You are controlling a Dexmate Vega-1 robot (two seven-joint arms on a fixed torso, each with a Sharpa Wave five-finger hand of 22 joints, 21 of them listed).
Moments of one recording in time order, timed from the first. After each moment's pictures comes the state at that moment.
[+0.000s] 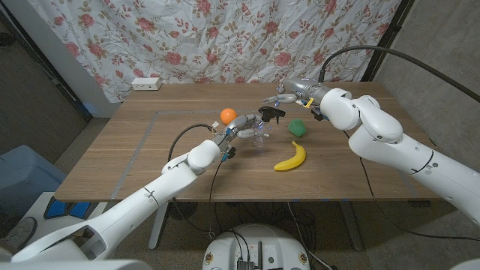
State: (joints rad) left arm 0.83 0.58 0.66 -1.69 -0.08 -0.01 0.11; left_hand 0.97 -0.04 0.37 -0.18 0.20 0.43 -0.07 0.67 0.23 0.57 -0.15 0.39 0.48 0.51 -0.05 0.28 0.23 0.31 -0.04 0.20 0.17; right arm -0.70 -0.91 -0.62 -2.28 -0.61 -0.55 0.40; right_hand 0.35 0.02 0.25 -0.10 0.17 0.78 -0.02 0.43 0.20 0.29 0.06 0.22 0.20 0.15 0.11 0.31 0.28 0.29 0.18 0.19 0.16
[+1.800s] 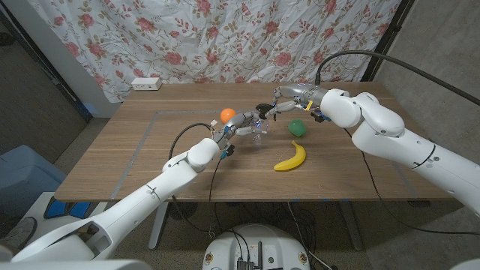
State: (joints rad) left arm 0.80 0.55 0.66 -1.62 -0.10 -0.04 0.11; left_hand 0.97 -0.04 0.38 -0.19 0.20 0.44 -0.06 0.67 0.22 0.58 -0.14 0.39 0.49 0.52 -0.05 0.28 0.24 0.32 -0.04 0.20 0.17; right arm -0.66 -0.92 -0.64 -2.21 -0.58 -0.44 0.45; right_hand 0.58 -0.04 0.33 -0.17 0.19 0.59 0.03 0.38 0.26 0.12 0.10 0.21 0.21 0.05 0.16 0.24 0.26 0.23 0.21 0.18 0.16
